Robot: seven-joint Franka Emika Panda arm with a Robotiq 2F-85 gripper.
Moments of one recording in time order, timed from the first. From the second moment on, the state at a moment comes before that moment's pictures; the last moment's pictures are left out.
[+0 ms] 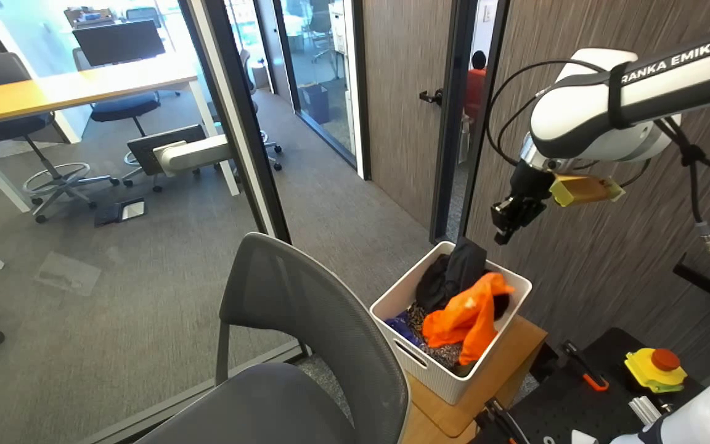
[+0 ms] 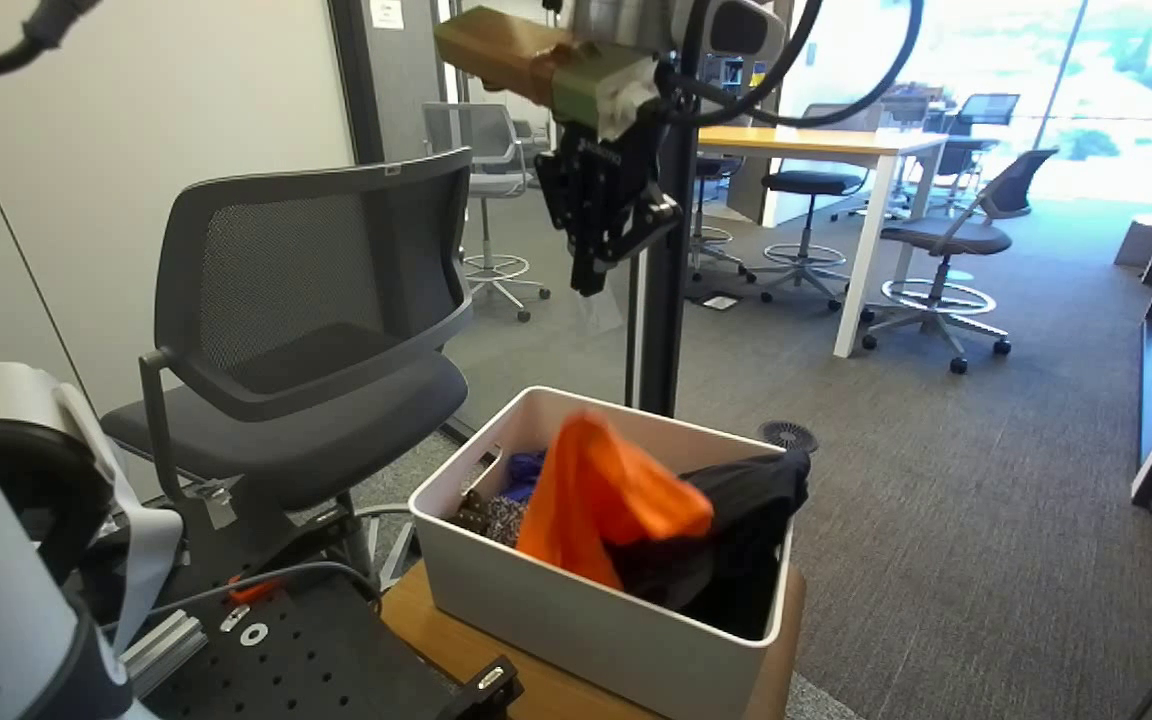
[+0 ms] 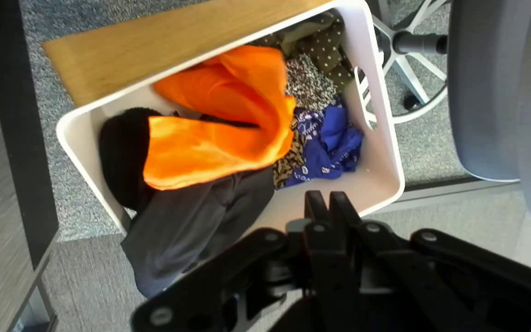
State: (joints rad) arm -0.02 -0.42 -0.15 -2.63 0.21 2.24 -0.24
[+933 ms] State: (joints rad) arm -0.04 -0.27 -0.15 -2.66 0.17 2.25 -0.24
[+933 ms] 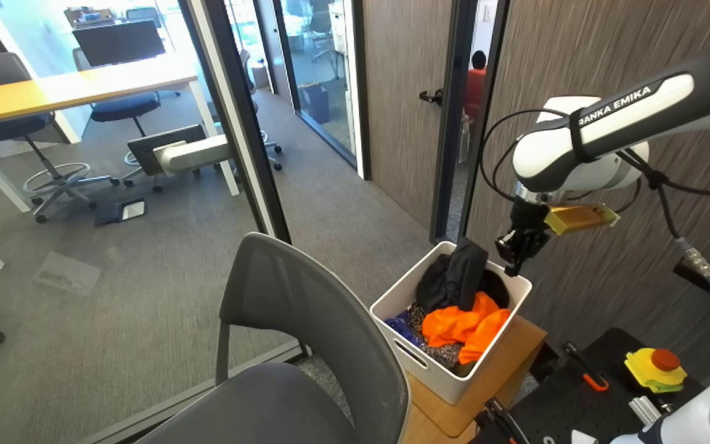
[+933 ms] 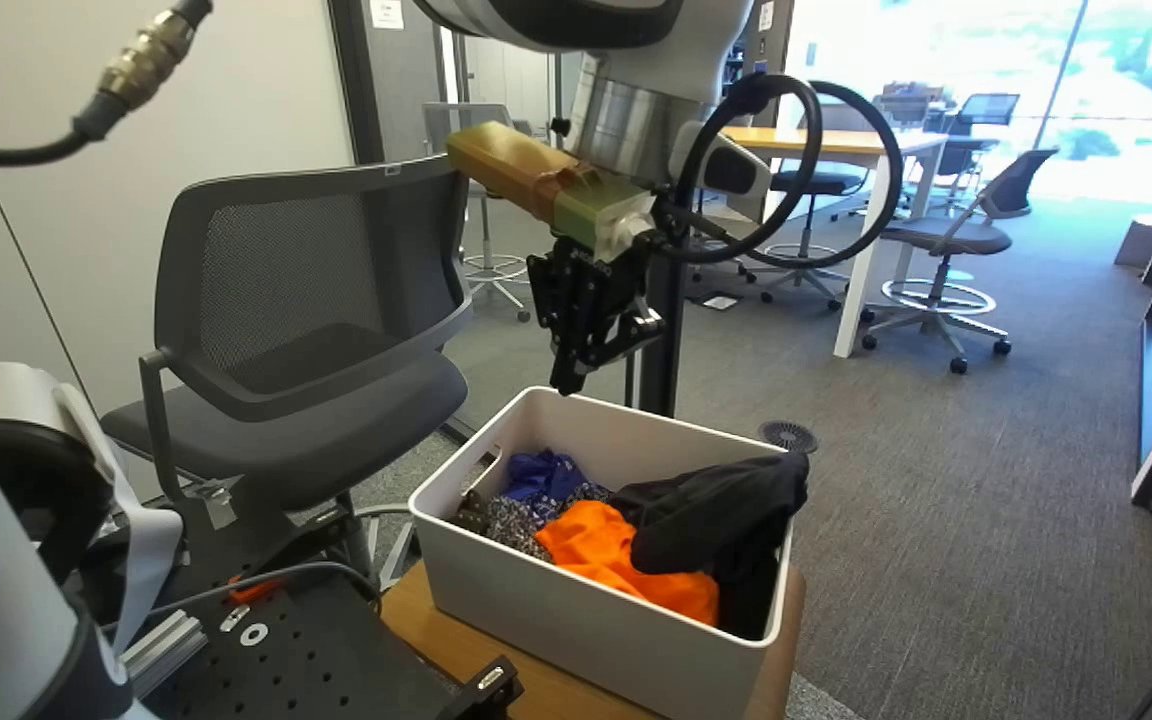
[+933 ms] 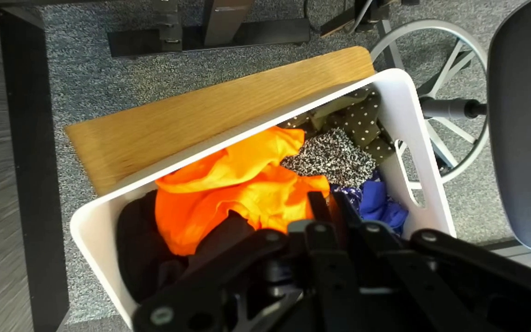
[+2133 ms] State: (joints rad) arm -0.14 -1.09 -0.15 -2.66 -0.09 1.67 -0.45
